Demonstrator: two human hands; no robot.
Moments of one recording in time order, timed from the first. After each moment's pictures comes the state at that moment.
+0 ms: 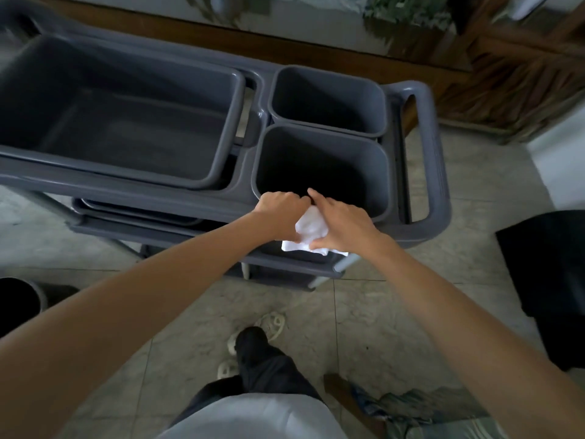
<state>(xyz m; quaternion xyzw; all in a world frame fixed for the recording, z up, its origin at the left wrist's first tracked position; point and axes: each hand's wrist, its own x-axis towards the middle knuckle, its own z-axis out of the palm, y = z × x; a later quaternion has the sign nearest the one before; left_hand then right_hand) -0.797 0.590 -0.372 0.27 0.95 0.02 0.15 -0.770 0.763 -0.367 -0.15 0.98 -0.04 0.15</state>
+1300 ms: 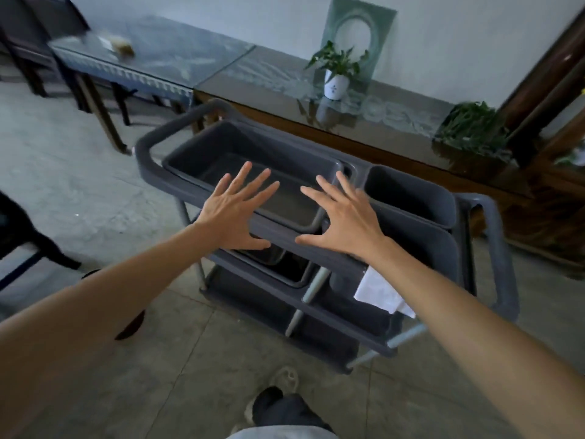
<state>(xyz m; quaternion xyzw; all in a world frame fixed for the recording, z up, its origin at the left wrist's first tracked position) -0.709 0.305 -0.286 0.12 0.99 -0.02 -0.09 -0.760 0.572 -0.238 -0.33 0.94 -0.02 -0.04</state>
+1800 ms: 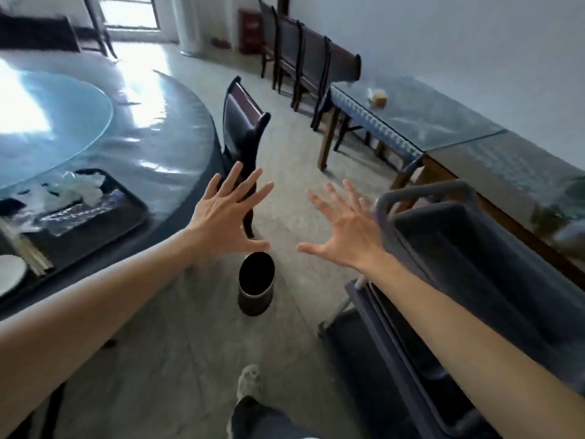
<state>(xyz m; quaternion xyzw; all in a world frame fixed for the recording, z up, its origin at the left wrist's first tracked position) -0.451 -0.030 -0.279 -0.28 0.95 -0.04 -0.13 -0.680 0.139 -0.250 -0.63 0.77 -0.07 -0.03</state>
